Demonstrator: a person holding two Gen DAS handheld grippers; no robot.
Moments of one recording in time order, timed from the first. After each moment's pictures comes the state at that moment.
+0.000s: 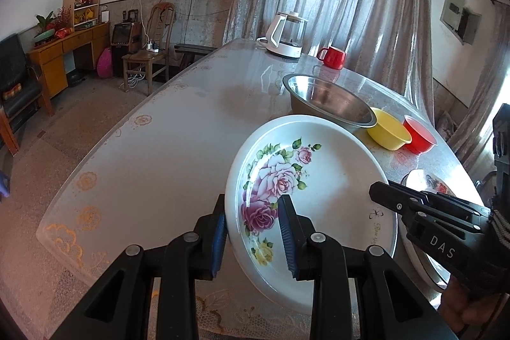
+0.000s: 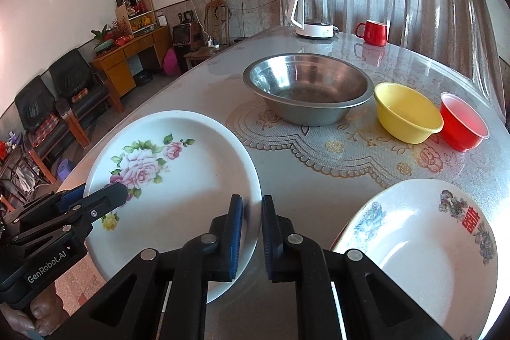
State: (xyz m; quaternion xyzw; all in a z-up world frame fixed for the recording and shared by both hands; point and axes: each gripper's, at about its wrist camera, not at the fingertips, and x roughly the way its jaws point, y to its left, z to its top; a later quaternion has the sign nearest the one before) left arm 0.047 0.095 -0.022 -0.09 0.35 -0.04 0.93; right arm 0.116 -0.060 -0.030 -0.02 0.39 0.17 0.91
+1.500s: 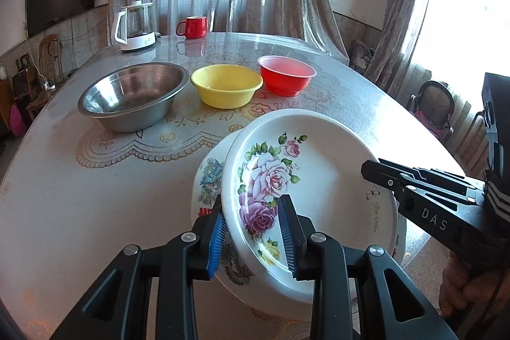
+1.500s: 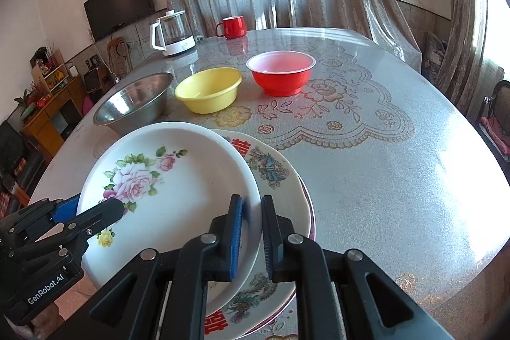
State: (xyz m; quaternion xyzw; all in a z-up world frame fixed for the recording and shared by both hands) left arm 0.053 -0.095 -0.010 0.03 0.38 -0.25 0.89; right arm 0.054 -0.249 -0.024 0.08 0.38 -0.03 0.92
